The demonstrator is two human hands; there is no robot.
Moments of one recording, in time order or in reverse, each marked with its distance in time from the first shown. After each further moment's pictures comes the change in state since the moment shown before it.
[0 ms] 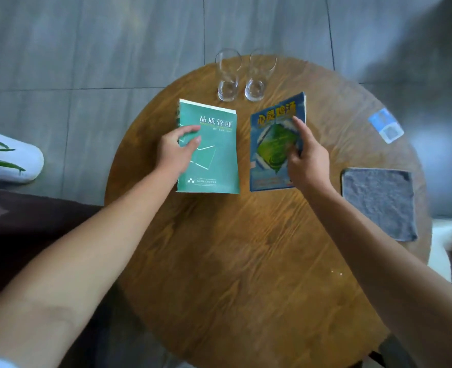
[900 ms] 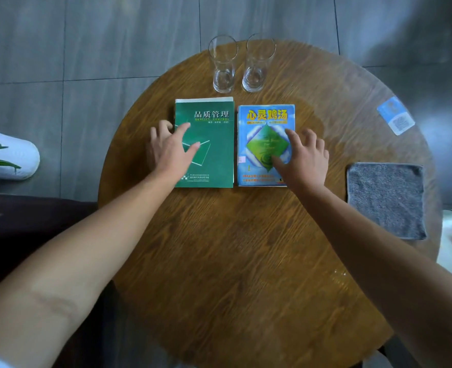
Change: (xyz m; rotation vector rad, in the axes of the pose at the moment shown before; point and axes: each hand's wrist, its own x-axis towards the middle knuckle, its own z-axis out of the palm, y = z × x) left_hand 0.022 -0.025 0.008 0.928 0.049 0.228; right_hand 0.022 0.044 0.038 -0.512 -0.068 -0.043
